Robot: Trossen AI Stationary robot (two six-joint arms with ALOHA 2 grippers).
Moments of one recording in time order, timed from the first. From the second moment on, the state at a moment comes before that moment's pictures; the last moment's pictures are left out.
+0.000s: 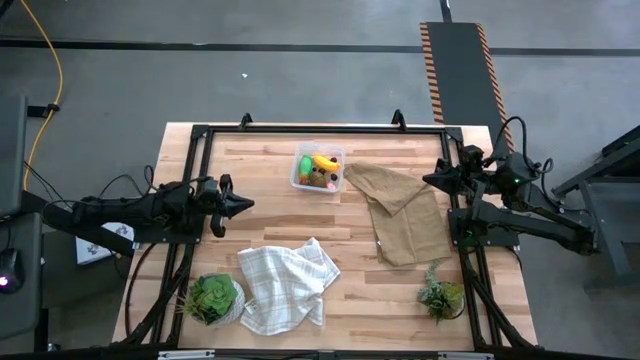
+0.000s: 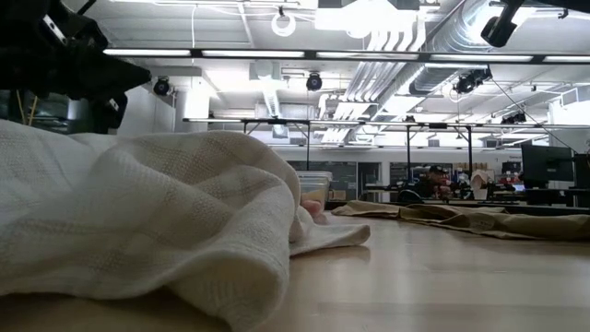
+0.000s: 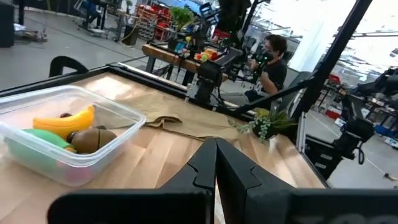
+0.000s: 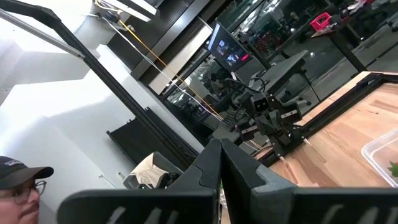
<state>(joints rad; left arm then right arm) 0.16 0.05 0.01 0.03 -0.02 -0.34 -0.36 0.28 0.47 0.04 -0.41 0.84</state>
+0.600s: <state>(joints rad) 0.16 0.01 0.02 0.00 -0.02 -0.35 -0.36 0.28 0.47 0.05 -0.40 0.84</state>
